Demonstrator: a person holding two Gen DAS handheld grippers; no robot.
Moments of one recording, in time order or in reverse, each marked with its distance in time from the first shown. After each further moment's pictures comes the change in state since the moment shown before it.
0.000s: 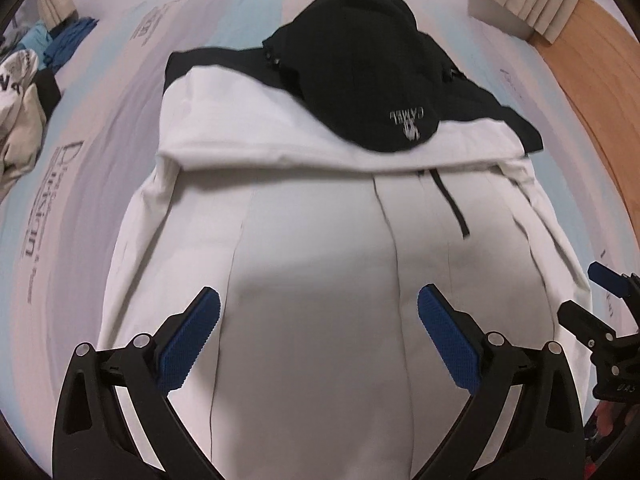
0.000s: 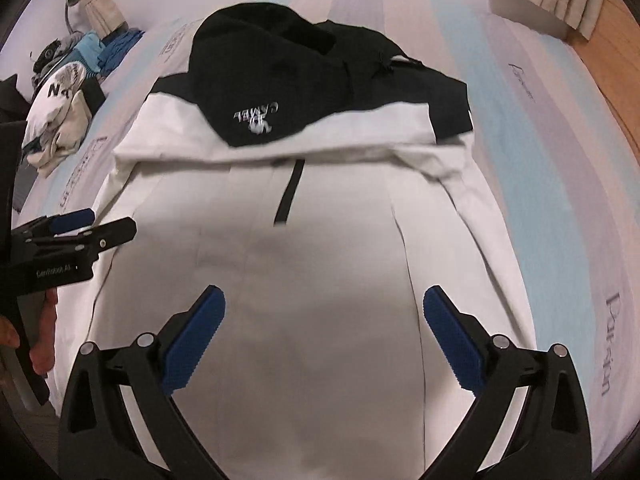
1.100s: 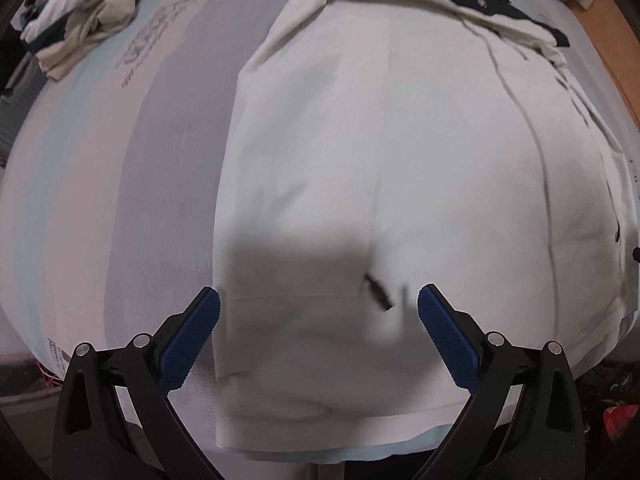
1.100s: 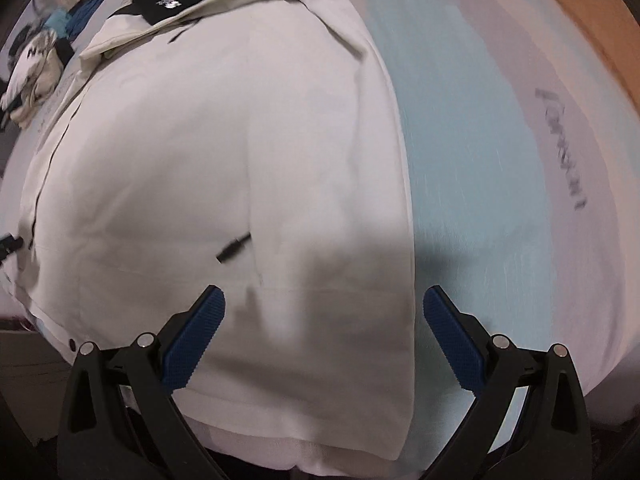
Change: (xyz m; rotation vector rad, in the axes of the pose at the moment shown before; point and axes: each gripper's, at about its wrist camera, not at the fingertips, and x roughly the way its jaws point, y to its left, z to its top) left arm -0.057 0.107 -0.210 -0.063 0.196 0.128; right arm -0.030 -0.121 -0.190 0.123 0.231 -0.027
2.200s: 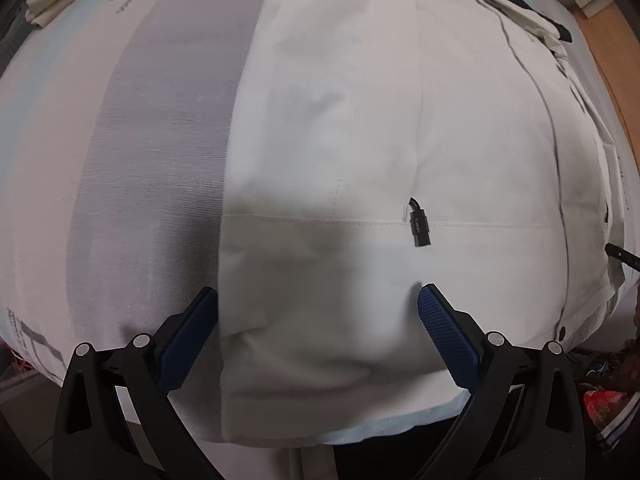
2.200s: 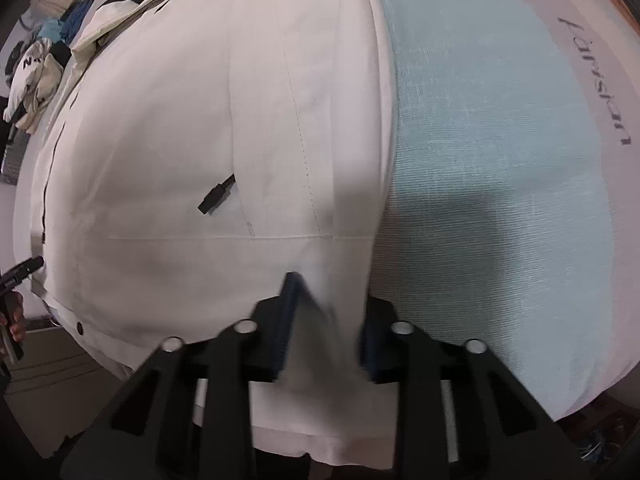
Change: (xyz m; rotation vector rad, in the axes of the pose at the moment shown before) left arm 0.028 0.044 -0.036 -0.048 0.103 -0.131; right arm 0.023 -0.011 -0.022 0.029 0.112 0.075
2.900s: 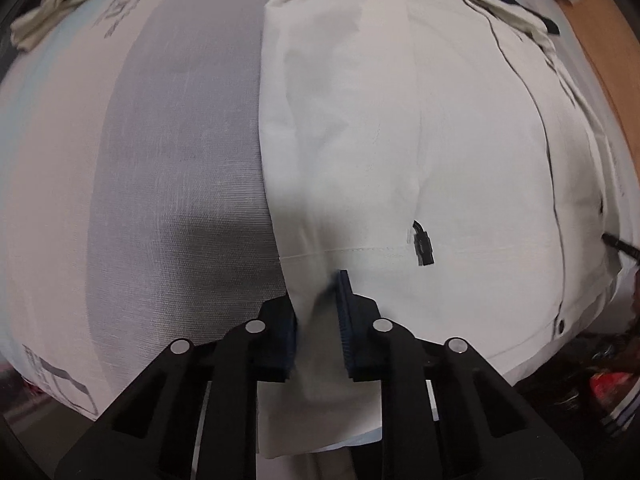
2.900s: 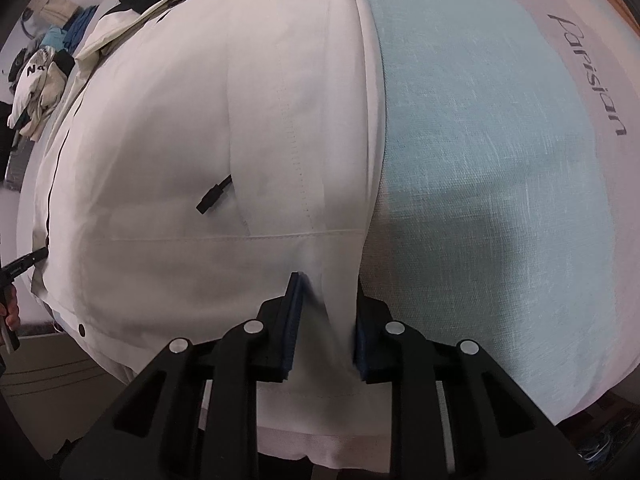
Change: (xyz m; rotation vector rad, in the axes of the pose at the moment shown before) left arm -0.024 0.018 0.005 0.085 -0.014 0.003; right arm -0.005 -0.013 0.000 0.022 -0.029 0.029
